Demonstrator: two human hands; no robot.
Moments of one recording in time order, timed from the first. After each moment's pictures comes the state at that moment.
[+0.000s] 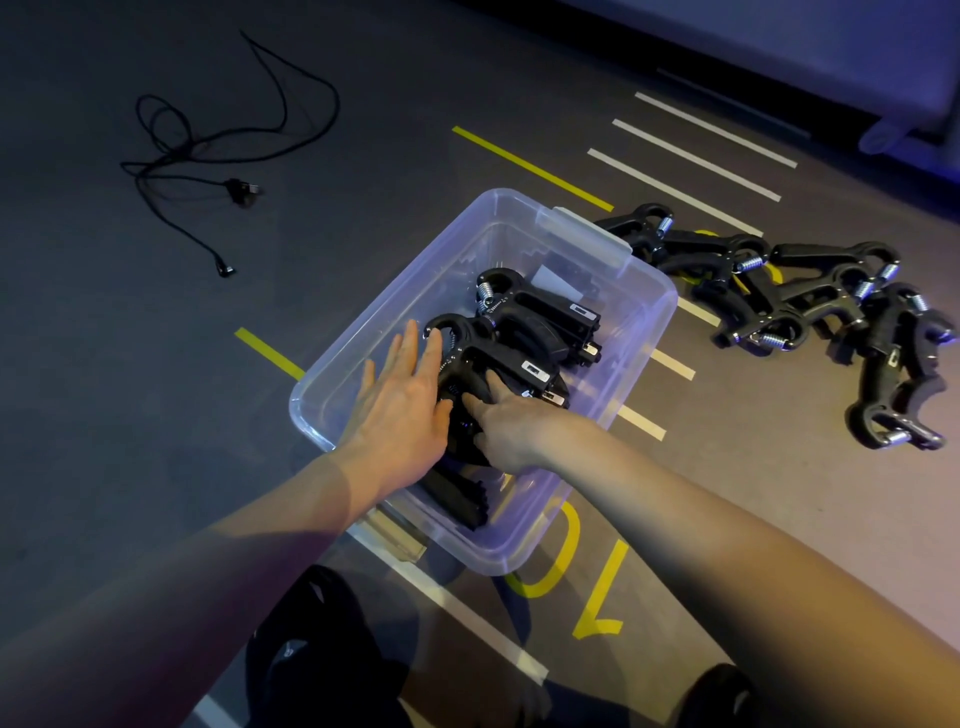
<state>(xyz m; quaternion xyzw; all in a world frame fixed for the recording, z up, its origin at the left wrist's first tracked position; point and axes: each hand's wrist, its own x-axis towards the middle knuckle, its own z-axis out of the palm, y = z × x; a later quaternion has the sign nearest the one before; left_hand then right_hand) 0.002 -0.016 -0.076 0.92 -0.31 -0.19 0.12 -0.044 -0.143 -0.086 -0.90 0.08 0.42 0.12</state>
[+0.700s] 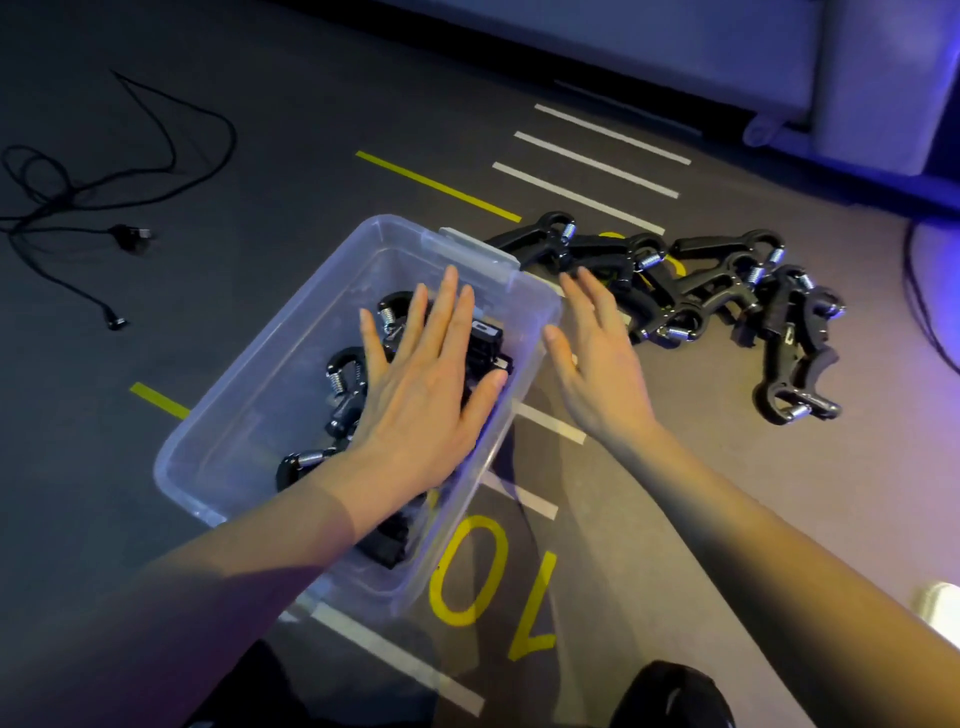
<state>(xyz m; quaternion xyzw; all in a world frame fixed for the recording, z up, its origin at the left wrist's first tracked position) -0.033 -0.114 -0.043 0.89 -0.43 -0.04 0.14 -0.114 -0.281 -0.083 -0.91 0.26 -0.15 0.27</state>
